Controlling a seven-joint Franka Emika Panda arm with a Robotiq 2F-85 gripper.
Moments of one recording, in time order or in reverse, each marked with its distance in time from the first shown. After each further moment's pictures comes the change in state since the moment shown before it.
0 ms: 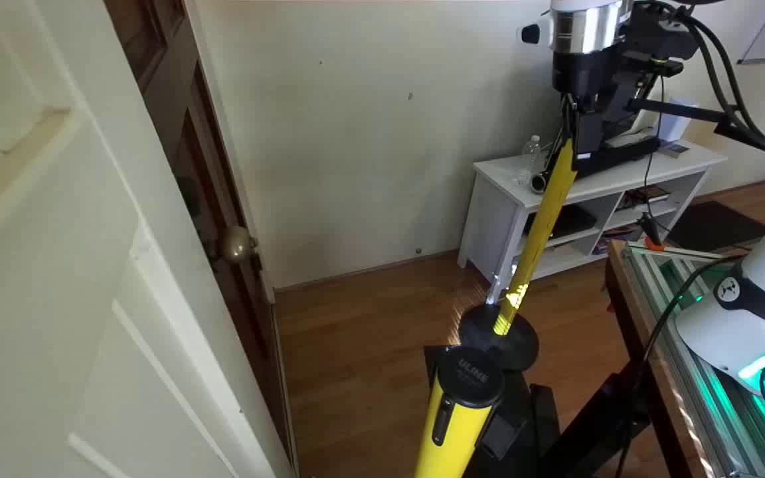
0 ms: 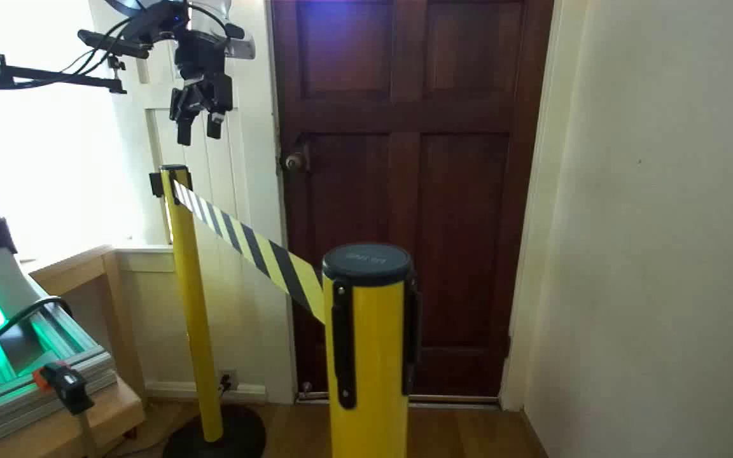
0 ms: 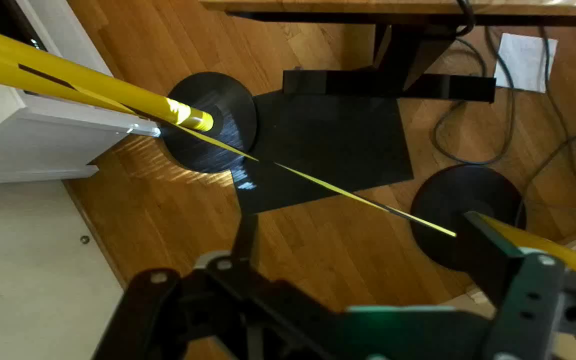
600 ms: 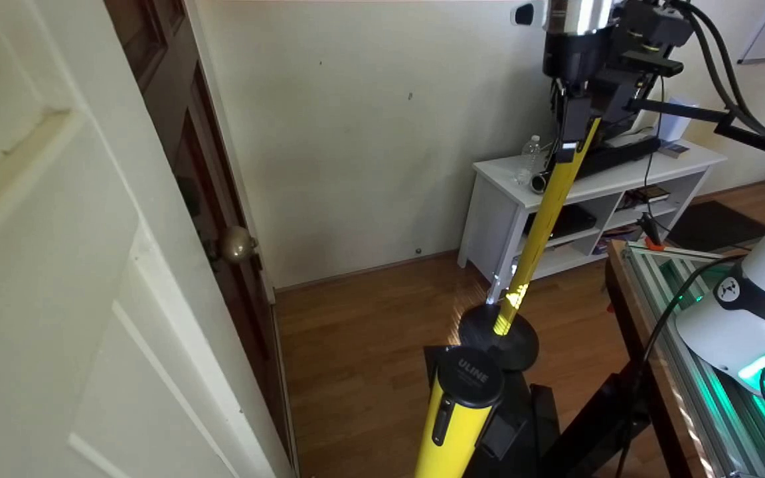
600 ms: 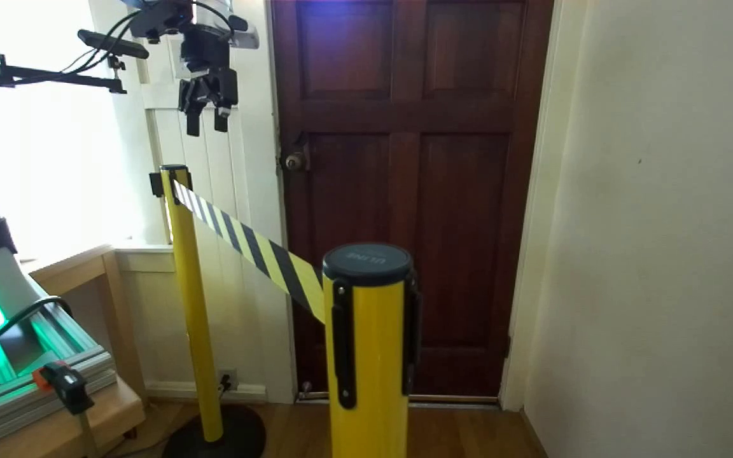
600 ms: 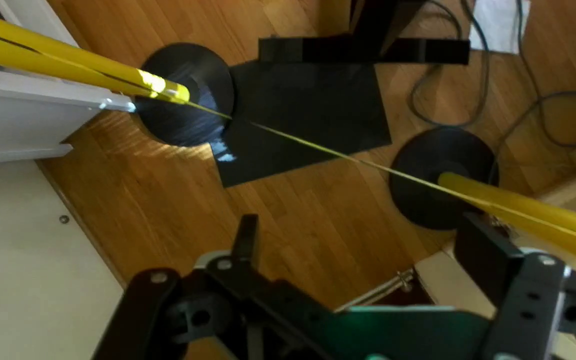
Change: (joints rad) arm 0.021 0.005 -0.013 0.048 0.087 0.032 0.006
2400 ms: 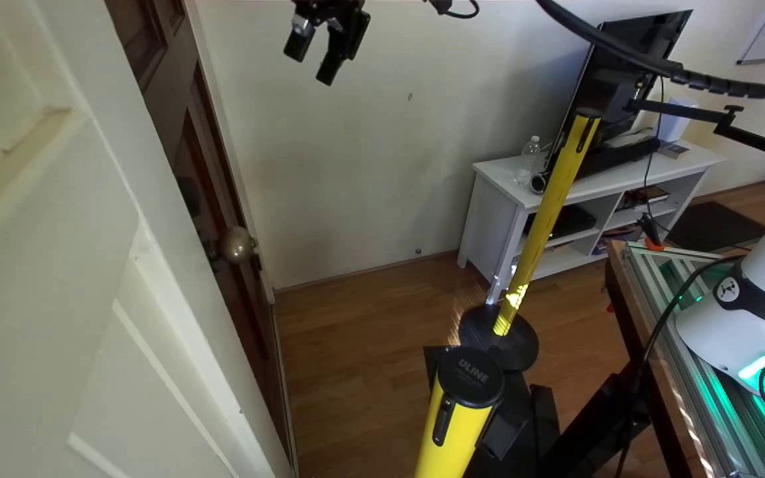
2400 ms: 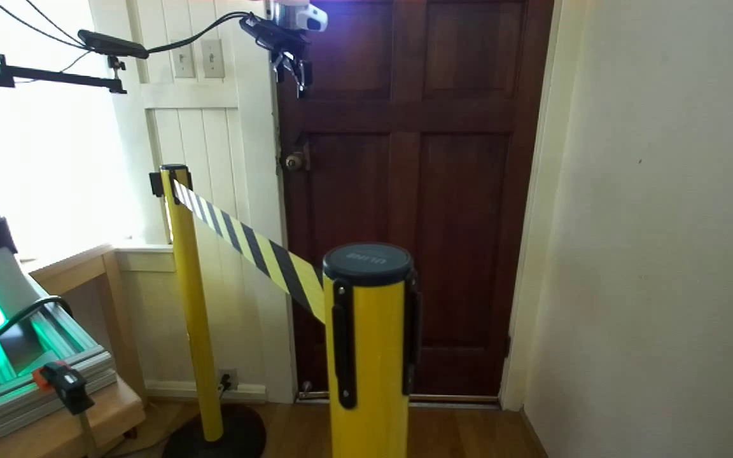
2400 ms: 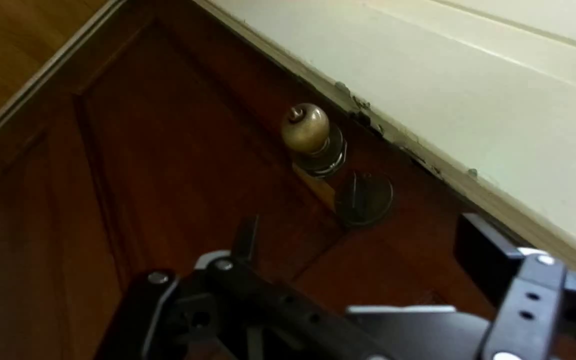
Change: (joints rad) arm 0.124 0.580 0.000 0.713 0.811 0.310 -0.179
